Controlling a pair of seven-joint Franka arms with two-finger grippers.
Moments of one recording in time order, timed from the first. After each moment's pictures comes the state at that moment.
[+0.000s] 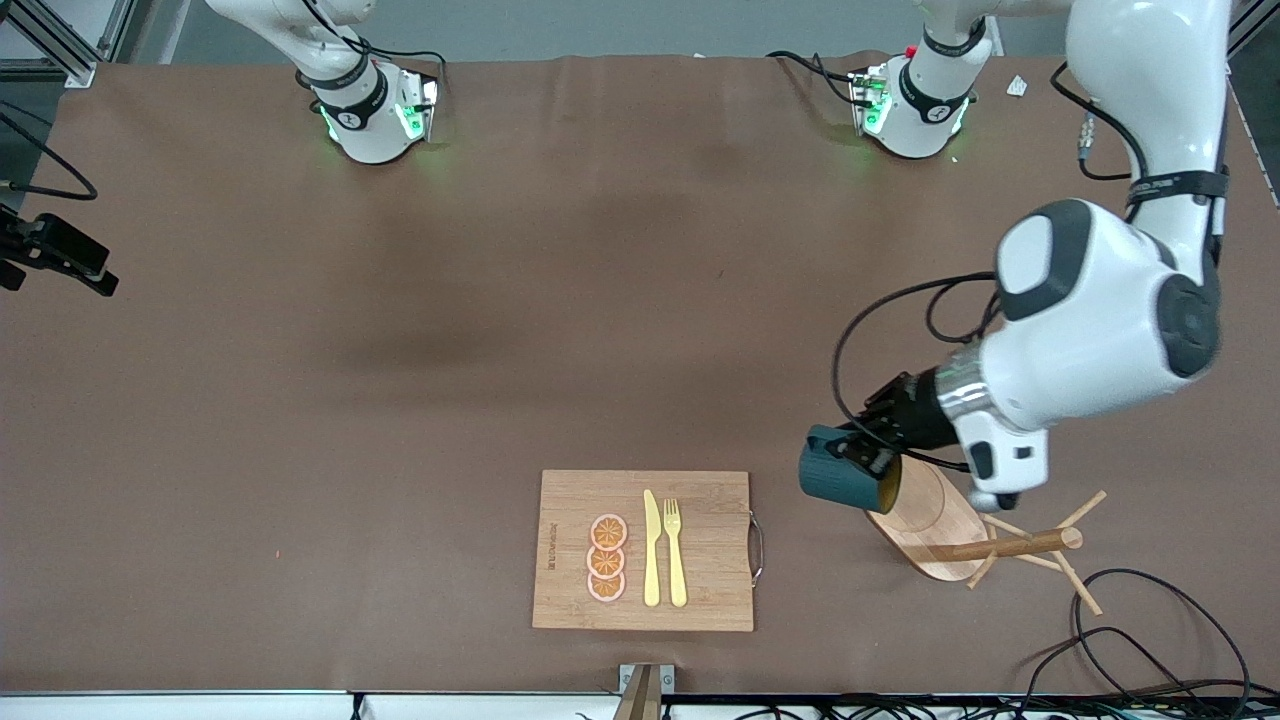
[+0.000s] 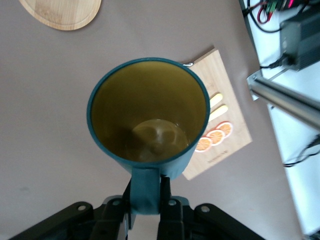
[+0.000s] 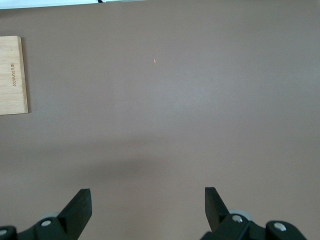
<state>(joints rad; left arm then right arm) -0.04 0.55 -0.31 -1.24 -0.32 1.93 -1.20 -0.07 0.00 0.01 -1.54 -0.02 1.62 0.01</state>
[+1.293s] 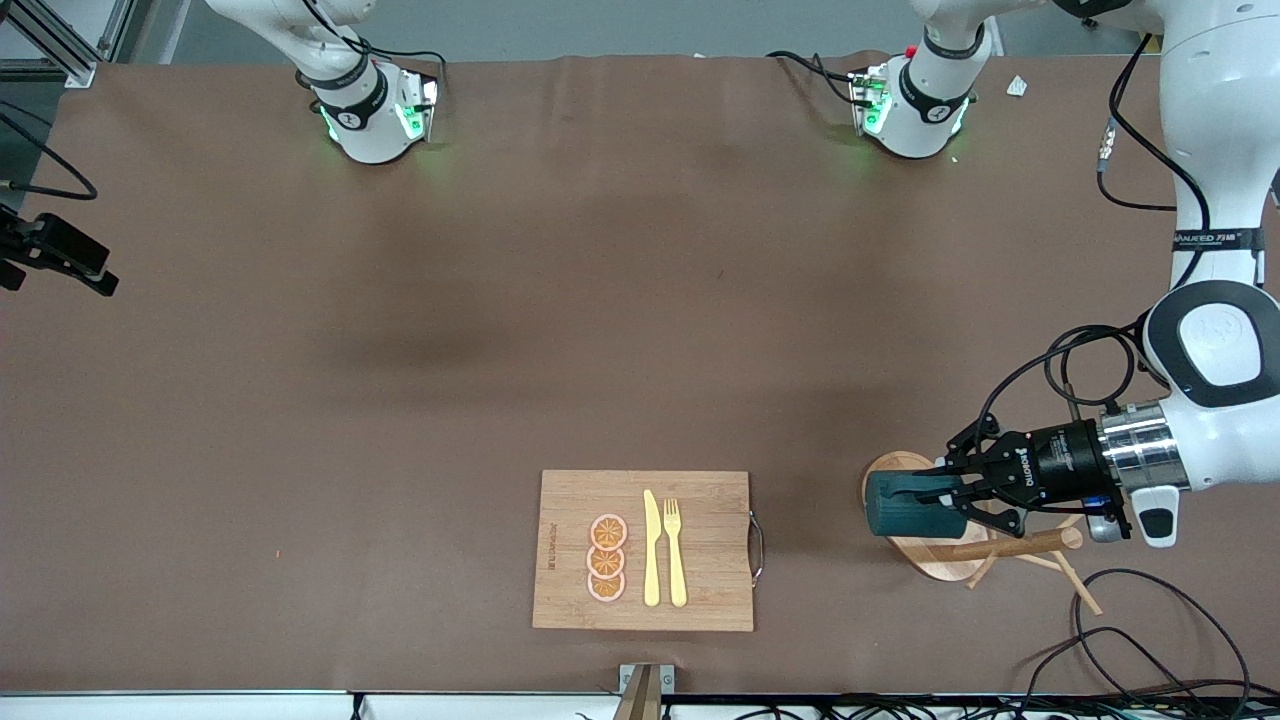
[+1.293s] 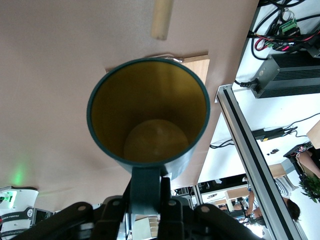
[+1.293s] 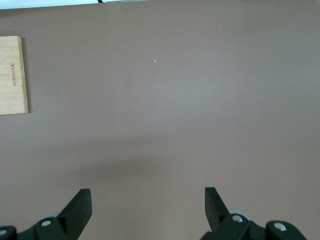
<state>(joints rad) 0.19 0.64 -0.31 -1.27 -0.76 1.93 -1.19 -0.07 0.00 0.01 -1.54 -0.02 1.62 0.01</state>
